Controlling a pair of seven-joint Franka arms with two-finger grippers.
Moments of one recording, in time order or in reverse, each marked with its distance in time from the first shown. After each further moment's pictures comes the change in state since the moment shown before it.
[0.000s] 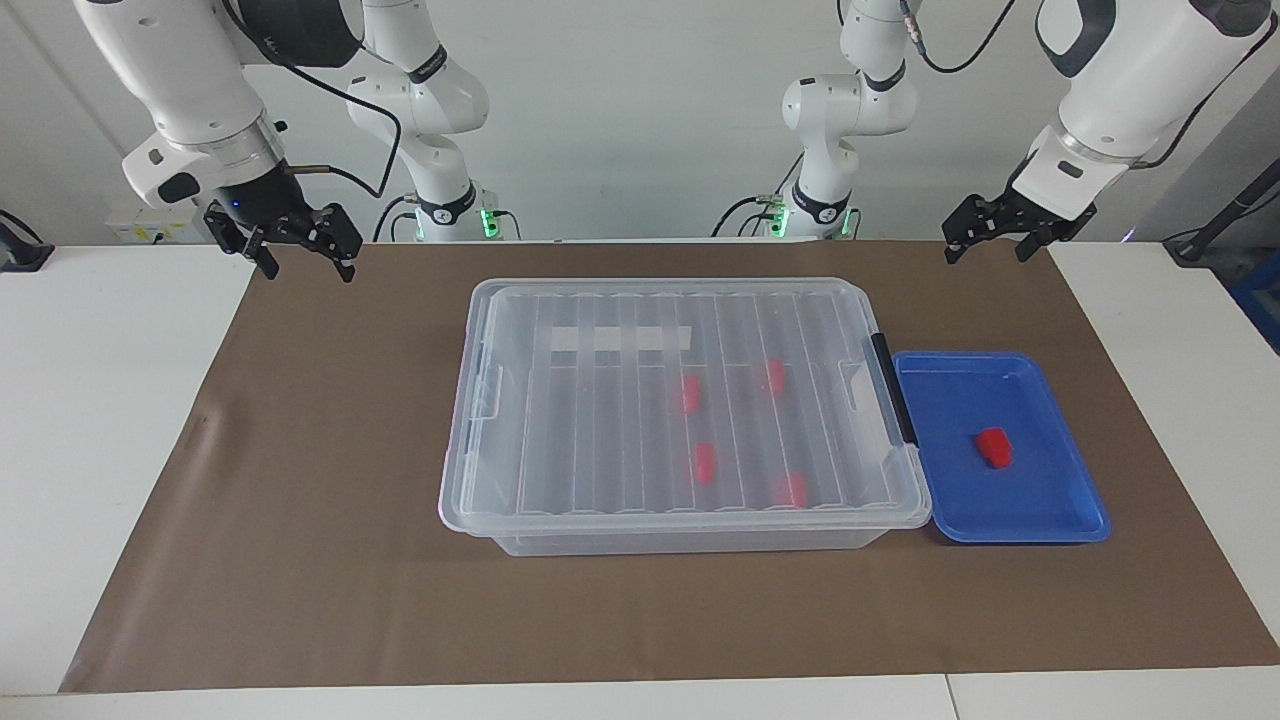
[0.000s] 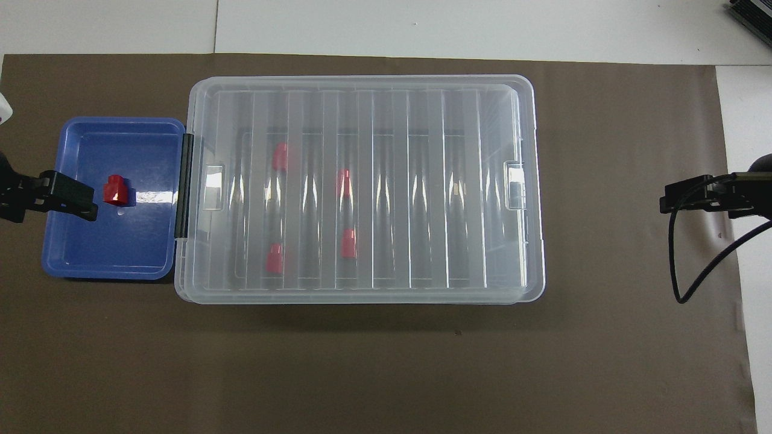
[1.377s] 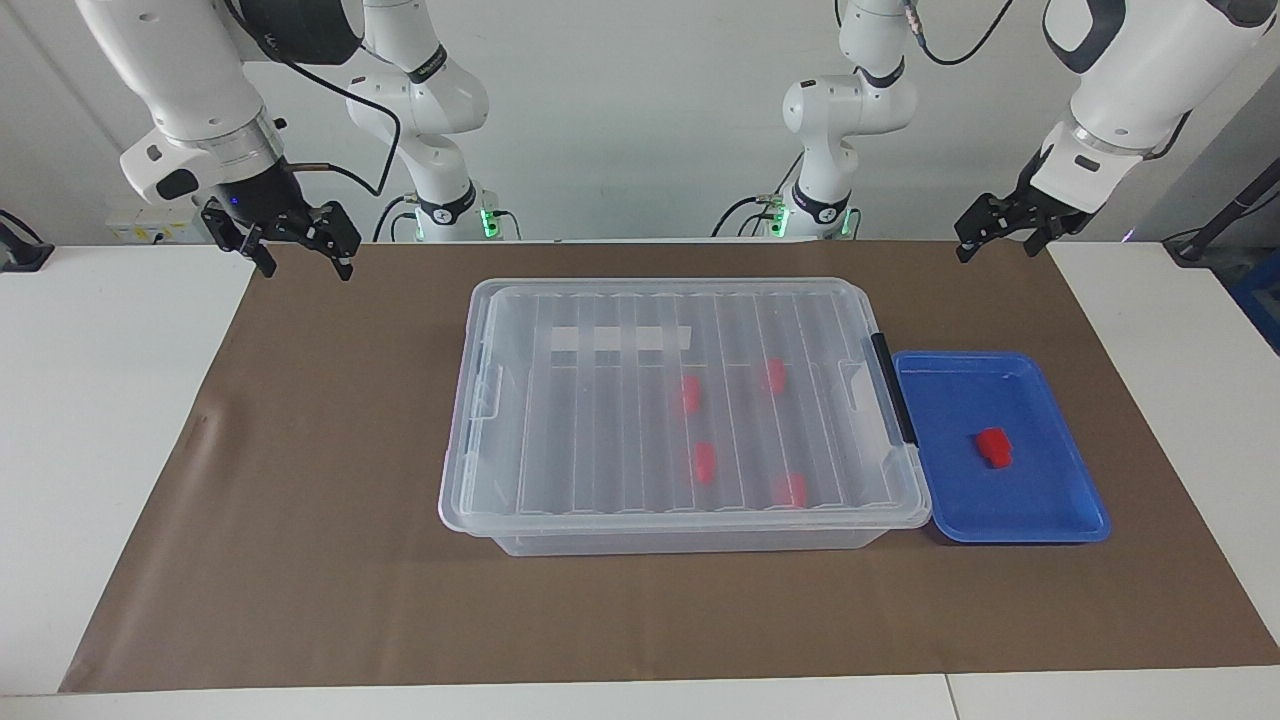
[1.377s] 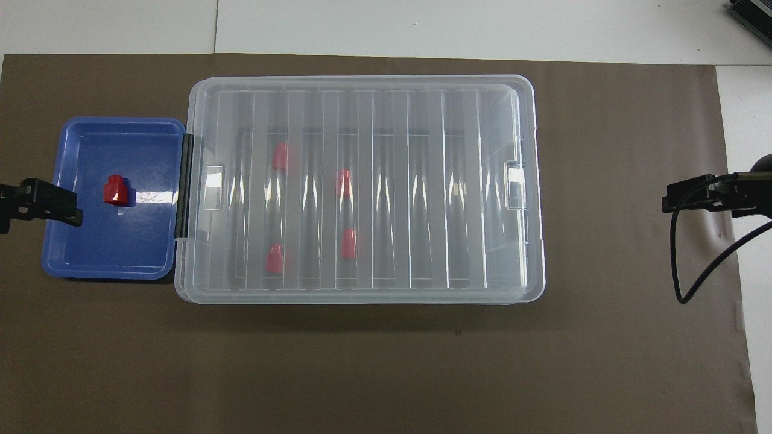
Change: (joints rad) left arm 0.037 -0.048 0.017 -0.081 0.000 0.049 -0.019; right arm 0.000 0.000 0.001 0.002 -0.010 0.002 0.000
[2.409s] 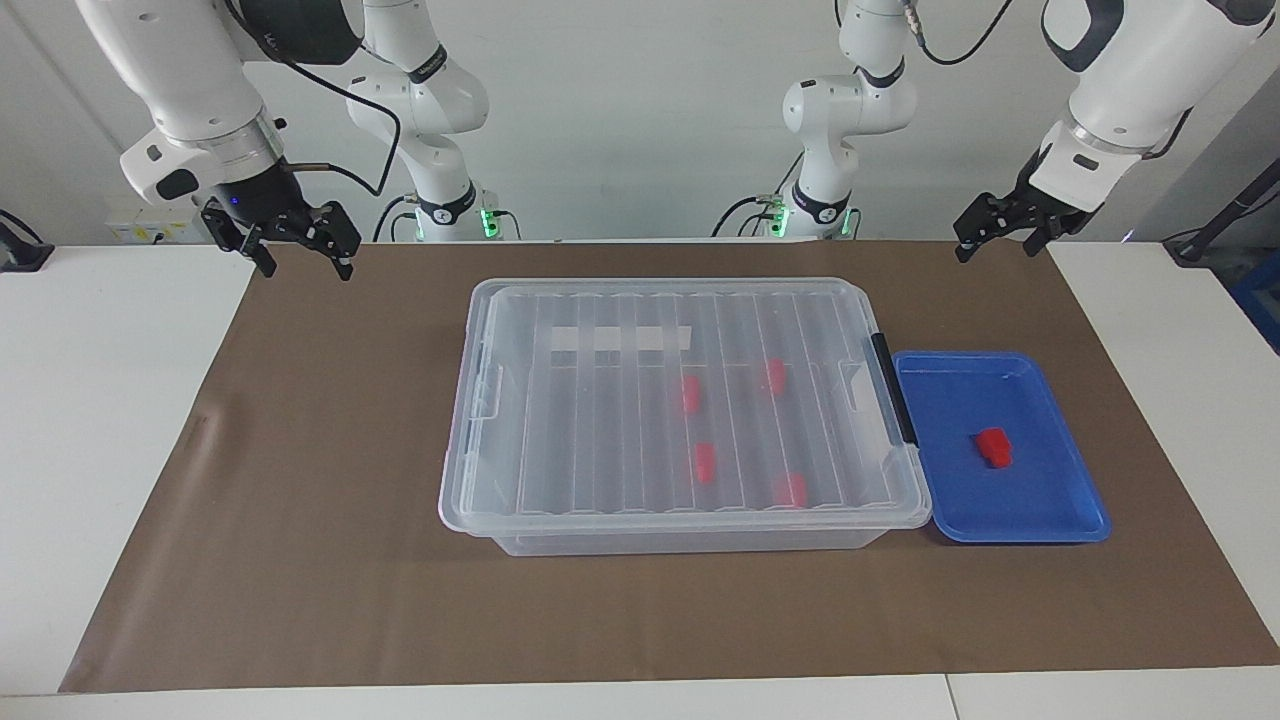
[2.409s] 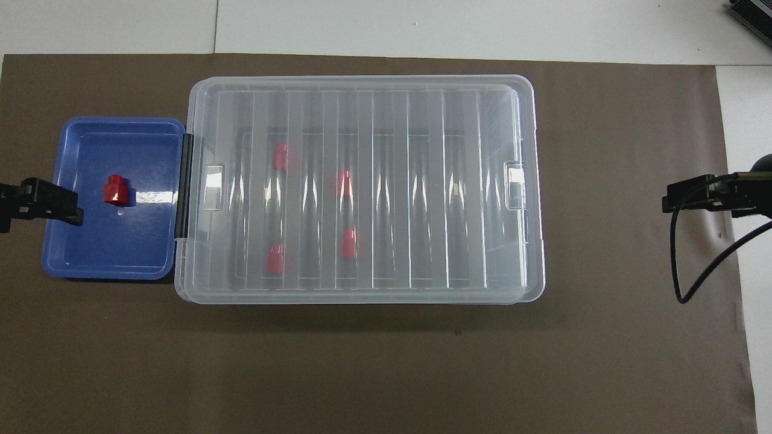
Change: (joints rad) left arm 0.003 -0.002 -0.005 0.000 0.000 0.003 0.000; right arm 0.000 0.000 0.000 0.000 0.000 0.000 0.000
